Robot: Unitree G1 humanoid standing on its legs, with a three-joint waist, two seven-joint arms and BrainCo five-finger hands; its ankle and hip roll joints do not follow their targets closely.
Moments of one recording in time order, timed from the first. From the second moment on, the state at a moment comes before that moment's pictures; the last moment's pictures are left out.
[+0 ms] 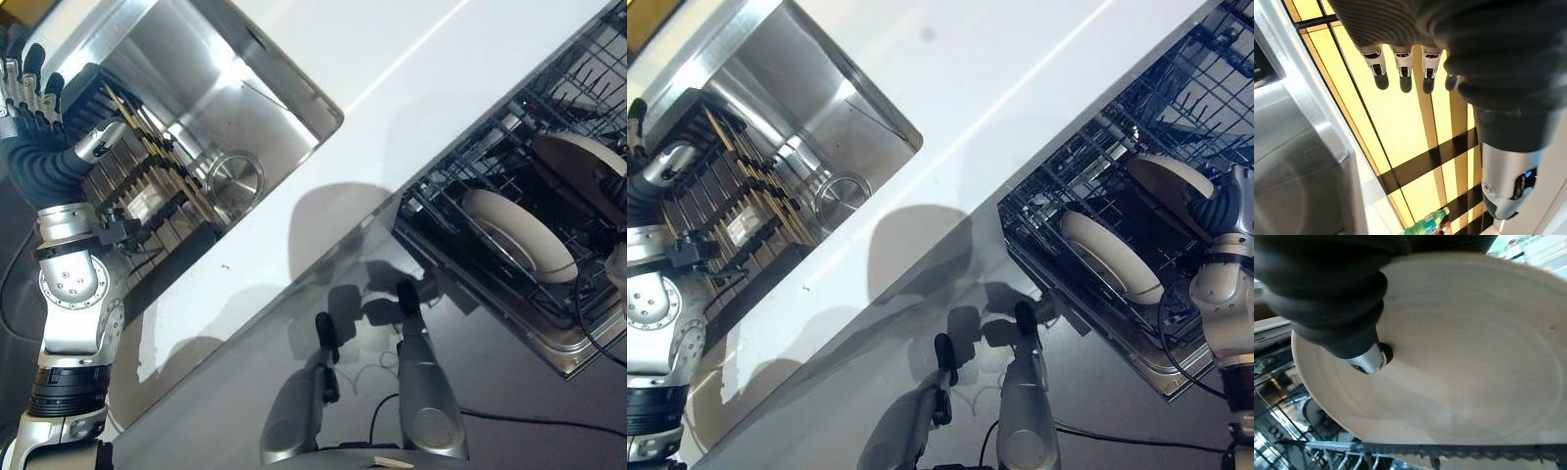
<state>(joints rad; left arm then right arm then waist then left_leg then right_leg) -0.23 0.68 0.17 -0.18 -0.40 -0.40 0.36 -0.29 -0.96 -0.07 0.27 -0.19 0.00 -0.40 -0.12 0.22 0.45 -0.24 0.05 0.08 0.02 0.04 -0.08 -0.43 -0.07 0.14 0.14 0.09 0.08</state>
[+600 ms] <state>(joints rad) -0.32 0.73 0.11 -0.17 -0.37 -0.36 0.39 -0.45 -0.91 0.02 0.41 -0.08 -0.01 -0.45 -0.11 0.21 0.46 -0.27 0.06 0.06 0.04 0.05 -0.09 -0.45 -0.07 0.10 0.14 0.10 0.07</state>
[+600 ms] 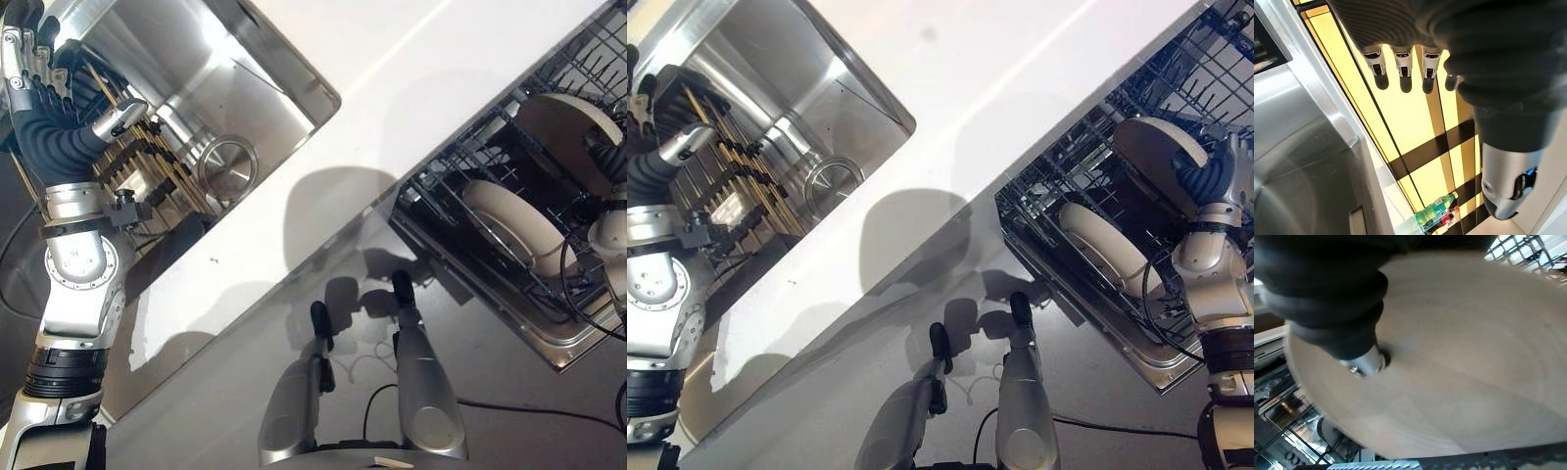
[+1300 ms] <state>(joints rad) -0.25 0.71 0.18 -0.17 -0.37 -0.35 0.29 -0.19 -0.76 -0.16 0.29 -0.02 0.04 -0.49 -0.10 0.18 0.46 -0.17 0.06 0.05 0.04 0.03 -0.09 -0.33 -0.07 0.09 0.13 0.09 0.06</state>
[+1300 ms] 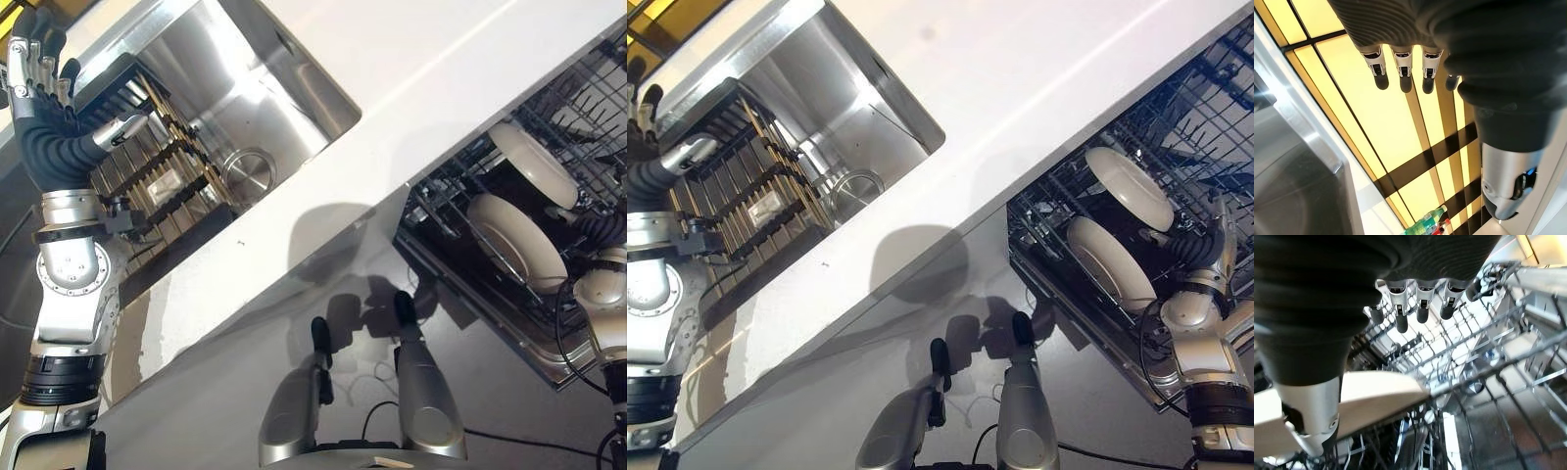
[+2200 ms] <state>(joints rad) -0.11 0.56 0.22 -0.17 -0.37 -0.37 0.26 -0.05 -0.69 -0.28 0.12 0.08 0.02 -0.53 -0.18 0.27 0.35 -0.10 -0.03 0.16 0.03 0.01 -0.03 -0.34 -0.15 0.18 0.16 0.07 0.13</state>
